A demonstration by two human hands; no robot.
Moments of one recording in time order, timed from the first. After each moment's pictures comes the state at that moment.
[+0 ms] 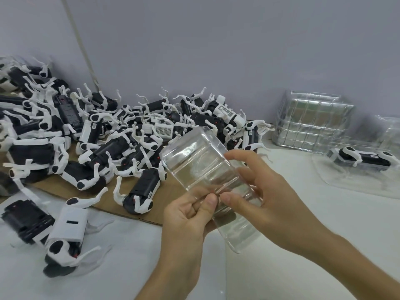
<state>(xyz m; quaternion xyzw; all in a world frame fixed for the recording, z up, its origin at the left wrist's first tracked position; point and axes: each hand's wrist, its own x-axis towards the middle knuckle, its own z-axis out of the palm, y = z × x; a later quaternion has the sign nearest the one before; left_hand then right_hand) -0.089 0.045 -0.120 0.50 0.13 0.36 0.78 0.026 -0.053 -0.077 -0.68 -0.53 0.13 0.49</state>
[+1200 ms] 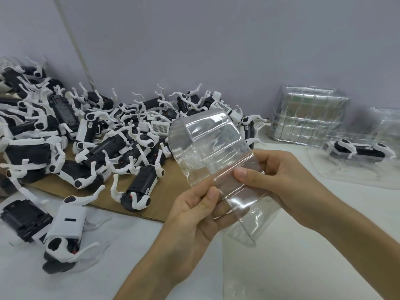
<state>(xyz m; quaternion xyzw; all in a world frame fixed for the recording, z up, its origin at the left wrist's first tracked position) -0.089 0.055 -0.118 0.46 -0.06 0.17 0.87 0.051 -0.062 -0.065 -0.63 -0.42 0.29 0.59</state>
